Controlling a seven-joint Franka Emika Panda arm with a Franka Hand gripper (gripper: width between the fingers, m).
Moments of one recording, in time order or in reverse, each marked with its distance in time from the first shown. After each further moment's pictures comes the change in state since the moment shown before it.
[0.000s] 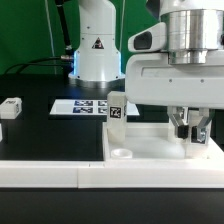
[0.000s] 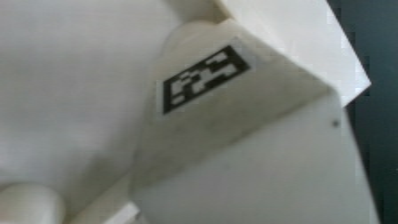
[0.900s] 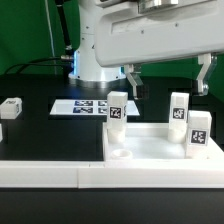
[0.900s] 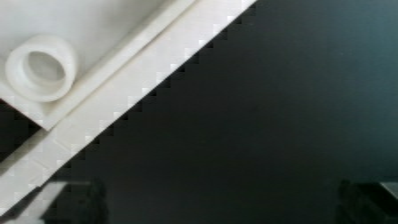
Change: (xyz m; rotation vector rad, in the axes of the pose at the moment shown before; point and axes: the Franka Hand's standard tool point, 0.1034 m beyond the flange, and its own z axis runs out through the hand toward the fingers) arm 0.059 0.005 -0.063 0.089 0.029 -0.030
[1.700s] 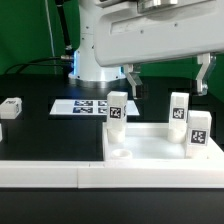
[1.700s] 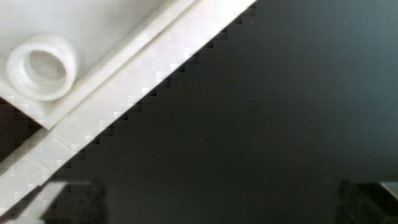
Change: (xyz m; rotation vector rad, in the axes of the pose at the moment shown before) arm 0.000 0.001 0.000 0.000 0.000 0.001
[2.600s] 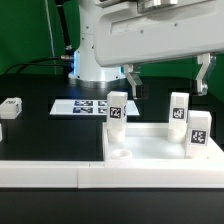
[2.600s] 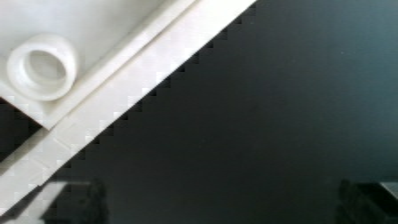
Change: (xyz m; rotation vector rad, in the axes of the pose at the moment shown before) arm 0.000 0.000 0.000 0.000 0.000 0.000
